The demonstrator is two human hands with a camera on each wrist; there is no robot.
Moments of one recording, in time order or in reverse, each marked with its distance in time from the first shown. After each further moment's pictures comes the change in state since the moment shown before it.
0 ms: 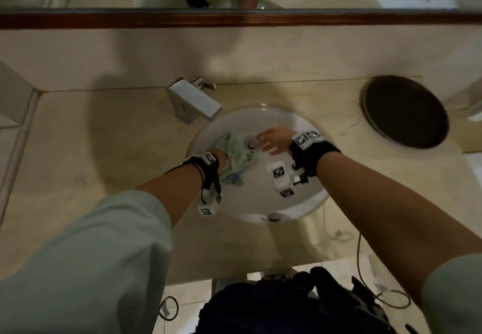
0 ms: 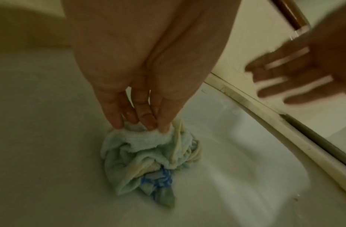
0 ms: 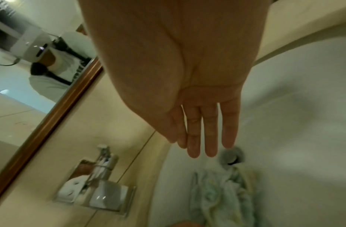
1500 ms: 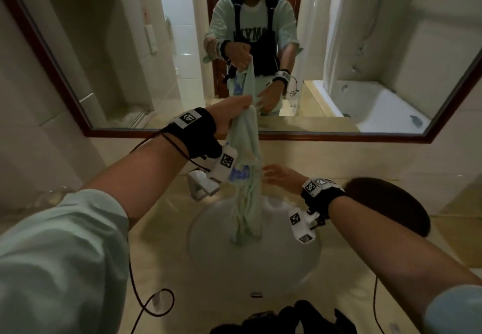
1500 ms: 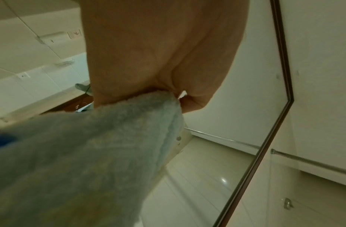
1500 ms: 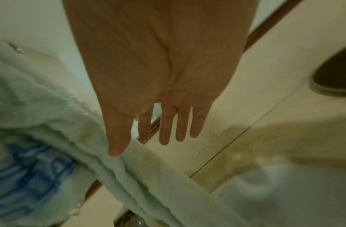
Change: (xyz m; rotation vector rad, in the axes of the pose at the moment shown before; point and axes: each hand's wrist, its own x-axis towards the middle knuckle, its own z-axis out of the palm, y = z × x) left_hand -0.461 0.171 -0.303 -1.207 0.474 0.517; right_hand -0.103 -0.034 -0.104 -0.278 0.082 -0.609
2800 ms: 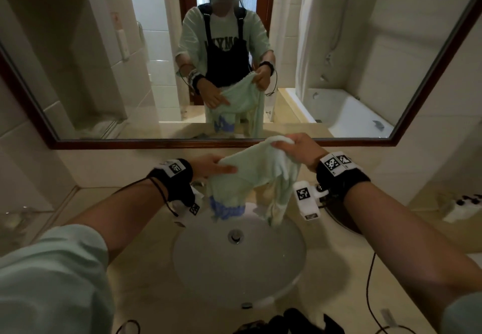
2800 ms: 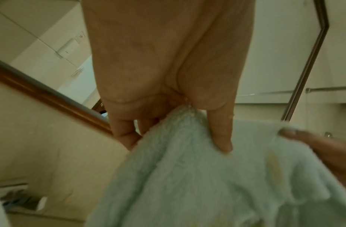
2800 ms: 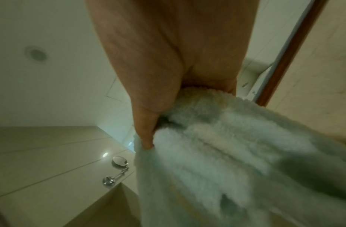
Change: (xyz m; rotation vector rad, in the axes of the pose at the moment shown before) left_hand 0.014 -0.102 -0.023 0.530 -0.242 -0.041; right_hand -0.046 -0.057 -0.080 0.015 0.426 -0.091
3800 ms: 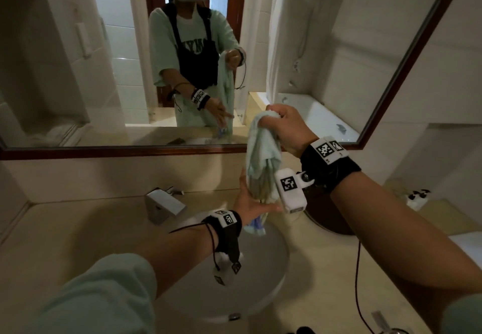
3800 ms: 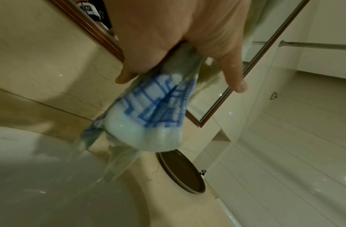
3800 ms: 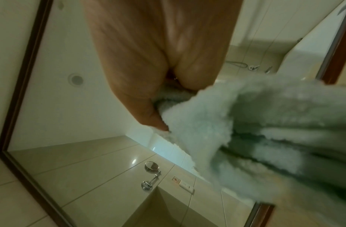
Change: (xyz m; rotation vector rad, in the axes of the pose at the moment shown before) left_hand 0.049 0.008 0.153 -0.582 0.181 0.277; right_hand -0.006 -0.085 -0.010 0.290 0.192 -0.101
